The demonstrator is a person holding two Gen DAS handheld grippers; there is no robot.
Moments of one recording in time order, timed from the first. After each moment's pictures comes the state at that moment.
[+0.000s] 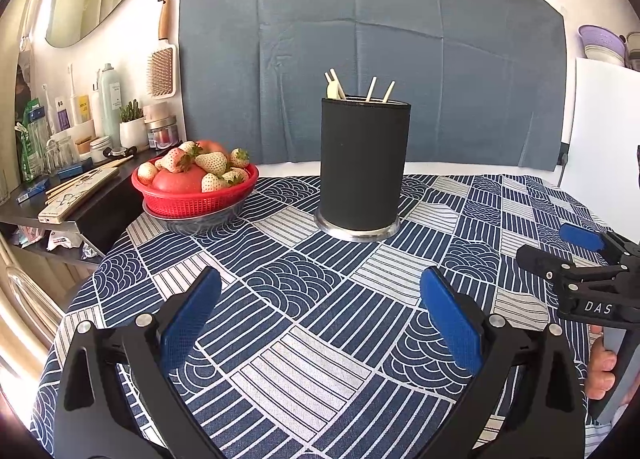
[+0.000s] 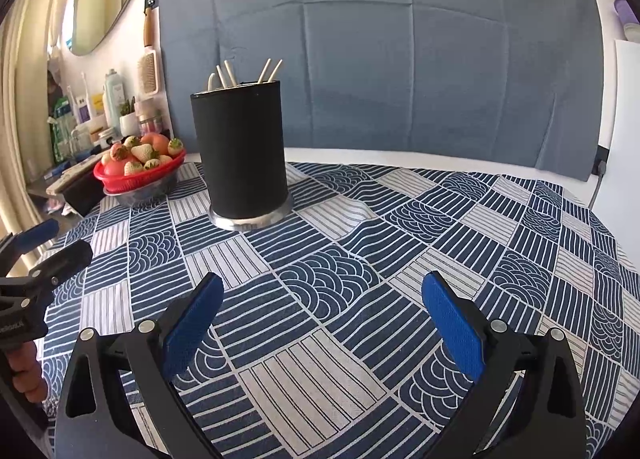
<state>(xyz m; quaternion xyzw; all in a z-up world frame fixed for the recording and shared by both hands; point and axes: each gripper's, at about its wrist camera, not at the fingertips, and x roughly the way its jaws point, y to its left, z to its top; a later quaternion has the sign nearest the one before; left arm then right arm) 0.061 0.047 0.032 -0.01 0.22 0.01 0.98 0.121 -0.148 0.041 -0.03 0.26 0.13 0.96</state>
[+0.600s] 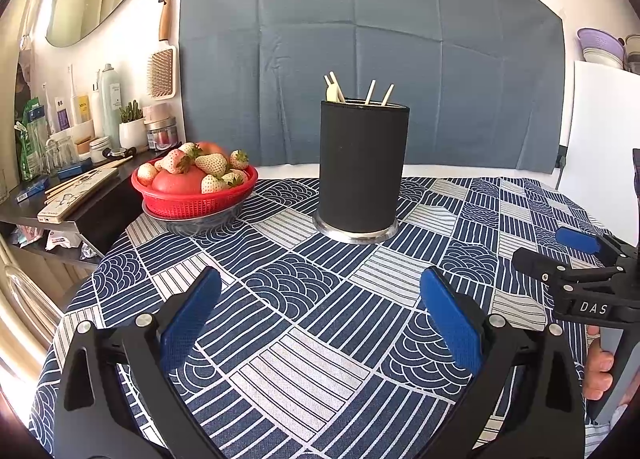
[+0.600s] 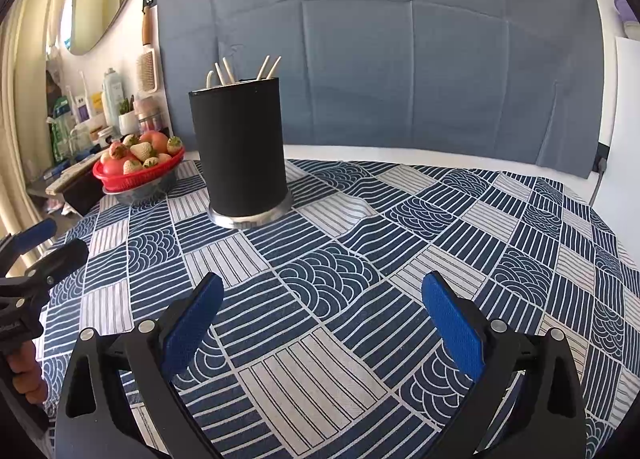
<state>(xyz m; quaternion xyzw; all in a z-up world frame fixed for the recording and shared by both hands) 0.058 0.048 0.034 -0.01 0.21 0.01 0.98 0.121 -0.148 0.040 -0.02 0.27 0.13 0.96</state>
